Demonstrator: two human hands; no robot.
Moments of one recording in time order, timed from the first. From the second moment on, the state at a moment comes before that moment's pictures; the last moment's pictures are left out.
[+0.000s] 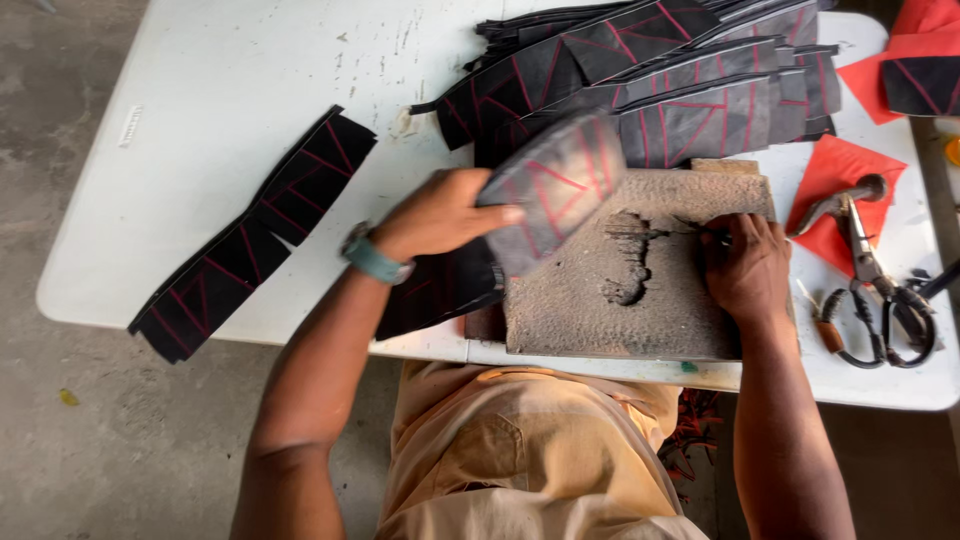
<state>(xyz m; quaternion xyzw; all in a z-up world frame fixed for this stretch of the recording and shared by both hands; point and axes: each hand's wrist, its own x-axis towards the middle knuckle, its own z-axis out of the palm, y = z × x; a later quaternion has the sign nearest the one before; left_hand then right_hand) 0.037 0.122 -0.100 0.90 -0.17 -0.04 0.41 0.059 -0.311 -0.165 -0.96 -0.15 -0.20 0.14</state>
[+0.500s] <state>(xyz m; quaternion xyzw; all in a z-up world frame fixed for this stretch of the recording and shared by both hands) 0.041 0.153 -0.125 0.97 0.00 0.12 0.21 0.055 -0.293 -0.146 -0.95 -0.16 -0.21 0.19</state>
